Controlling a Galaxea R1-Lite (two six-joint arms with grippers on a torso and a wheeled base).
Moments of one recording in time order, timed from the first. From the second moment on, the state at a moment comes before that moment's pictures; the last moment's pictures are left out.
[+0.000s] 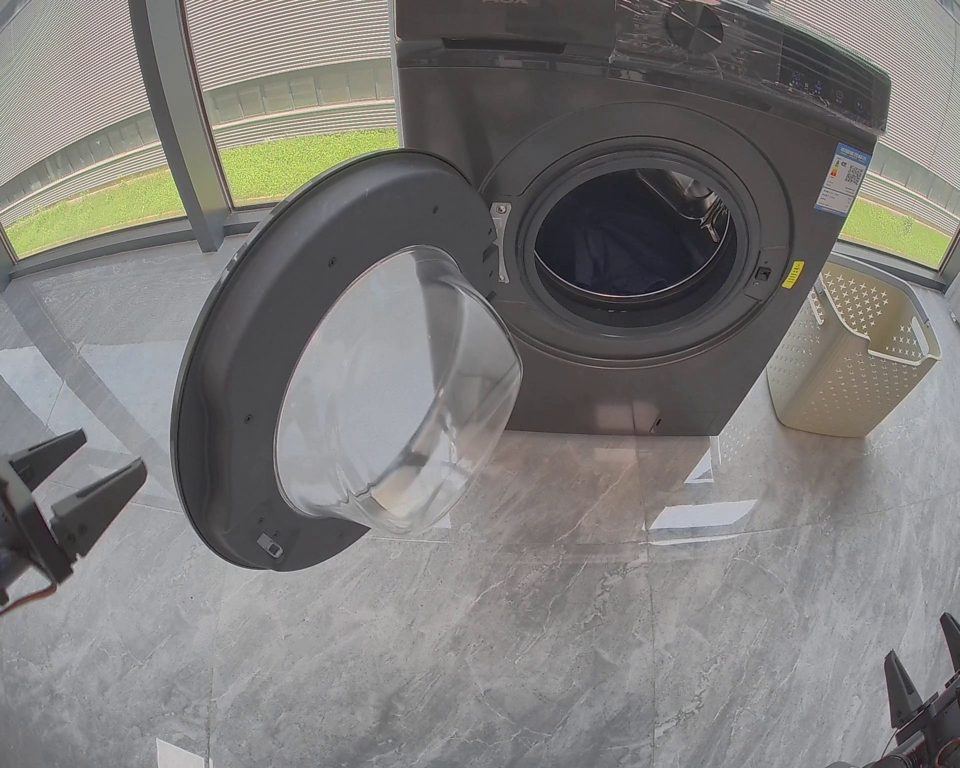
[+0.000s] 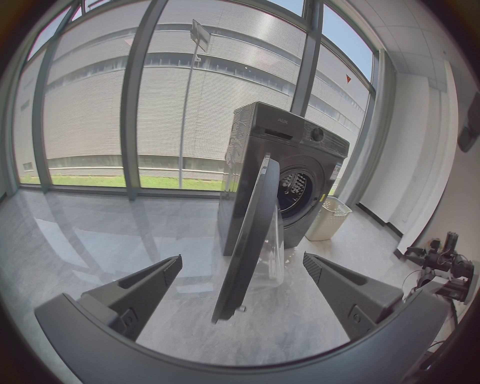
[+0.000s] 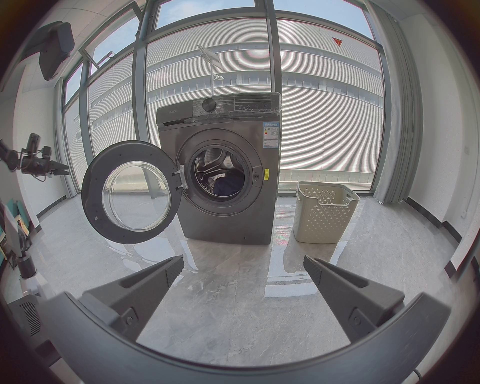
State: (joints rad) left arm -0.02 0.85 -0.49 -0.30 -0.35 -0.03; right arm 0.01 0.02 -0.02 0.00 0.02 0.00
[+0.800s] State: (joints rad) left arm -0.43 1.12 -0.55 -0.47 -0.40 -0.13; right arm 0.01 0.02 -0.02 0.00 0.02 0.00
